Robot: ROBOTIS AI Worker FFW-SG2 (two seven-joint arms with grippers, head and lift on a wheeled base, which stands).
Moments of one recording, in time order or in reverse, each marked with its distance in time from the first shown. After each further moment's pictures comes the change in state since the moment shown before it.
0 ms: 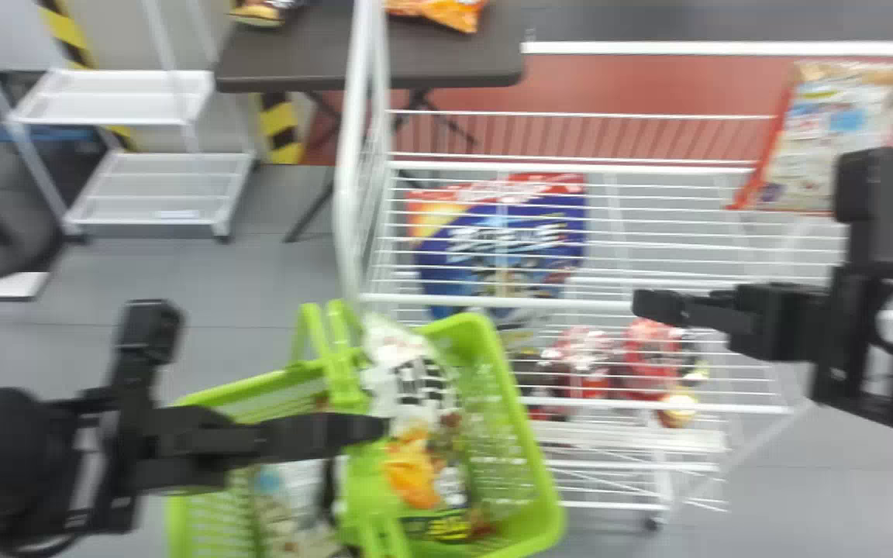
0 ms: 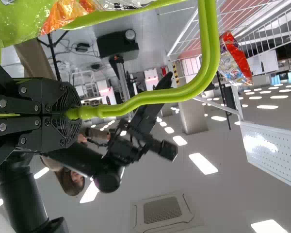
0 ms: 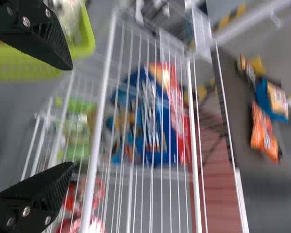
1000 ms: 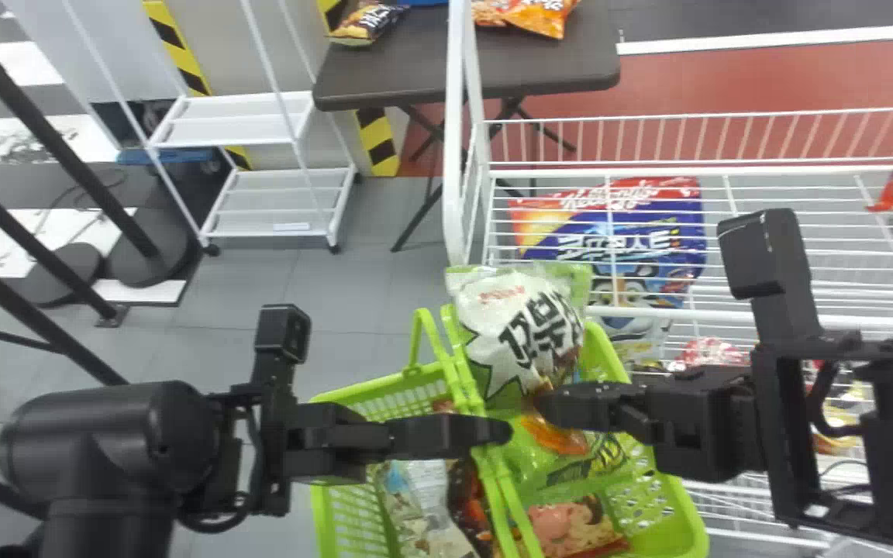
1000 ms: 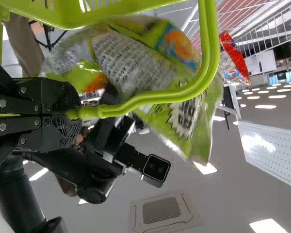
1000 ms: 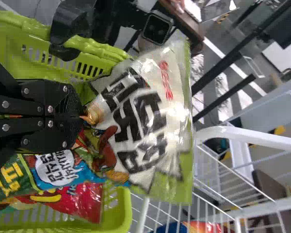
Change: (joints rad) left arm -0.002 -0.002 0.009 -0.001 0.000 0.000 0.000; right arm 0.062 0.043 0.322 -0.068 -0.365 0.111 -0.023
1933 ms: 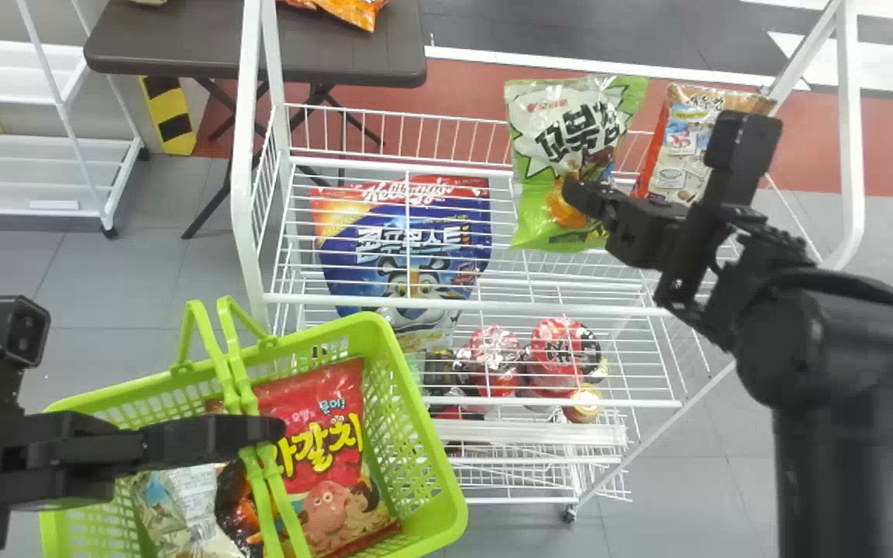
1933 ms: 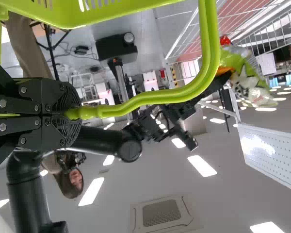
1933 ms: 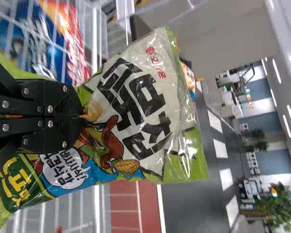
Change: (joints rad) left arm -0.002 0.010 0.002 0.006 0.000 0.000 0.000; right arm -0.125 -0.004 -0.342 0.338 0.312 -0.610 0.082
